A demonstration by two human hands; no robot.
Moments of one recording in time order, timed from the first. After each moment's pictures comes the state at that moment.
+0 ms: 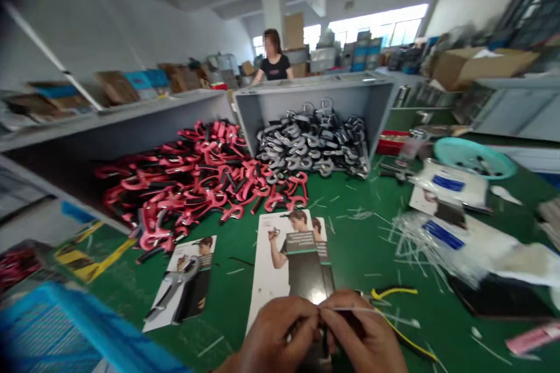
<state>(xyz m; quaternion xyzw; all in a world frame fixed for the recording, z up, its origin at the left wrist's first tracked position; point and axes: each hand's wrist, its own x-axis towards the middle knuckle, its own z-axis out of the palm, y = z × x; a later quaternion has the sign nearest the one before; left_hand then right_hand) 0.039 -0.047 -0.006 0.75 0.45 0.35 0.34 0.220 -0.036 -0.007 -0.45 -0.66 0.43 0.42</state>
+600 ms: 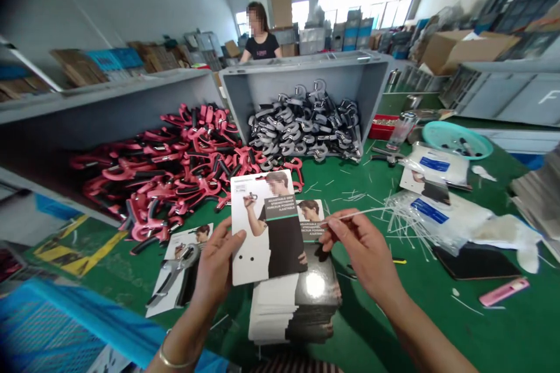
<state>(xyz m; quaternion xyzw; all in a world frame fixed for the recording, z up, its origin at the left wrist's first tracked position) -0.054 -0.013 -0.002 0.39 0.54 0.58 0.47 0.199 0.022 0.026 -0.45 -0.57 0.48 0.49</state>
